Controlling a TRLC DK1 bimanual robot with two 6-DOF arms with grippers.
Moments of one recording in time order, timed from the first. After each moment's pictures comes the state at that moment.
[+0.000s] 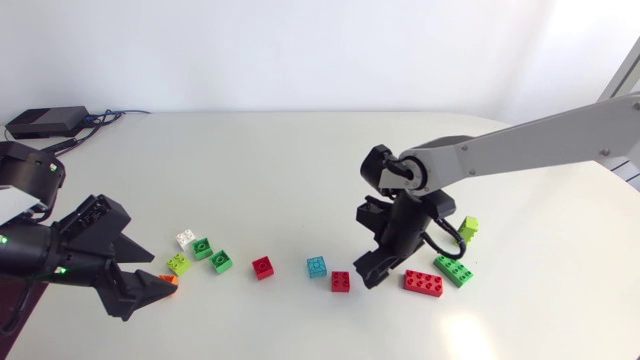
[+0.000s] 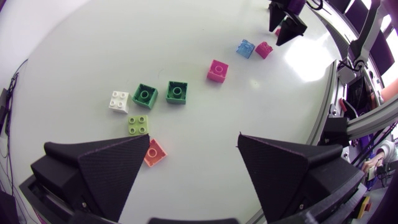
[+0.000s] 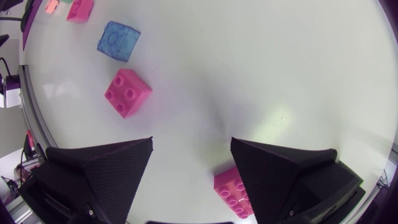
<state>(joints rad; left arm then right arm) 0.06 1.03 0.67 -0.83 0.41 0.71 0.50 1.85 1.14 -0.78 -0.15 -0.21</state>
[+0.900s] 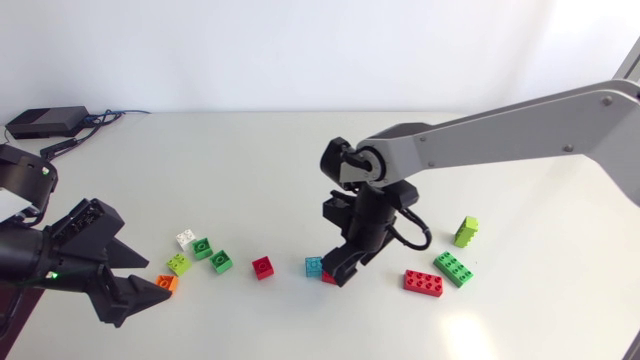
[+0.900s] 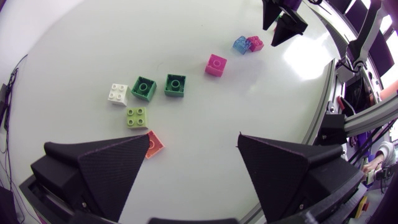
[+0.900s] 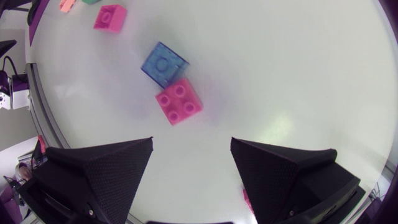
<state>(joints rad) 0.08 1.01 0.67 -0.89 0.41 0.73 0.62 1.91 1.30 -0.88 -0.16 -0.13</state>
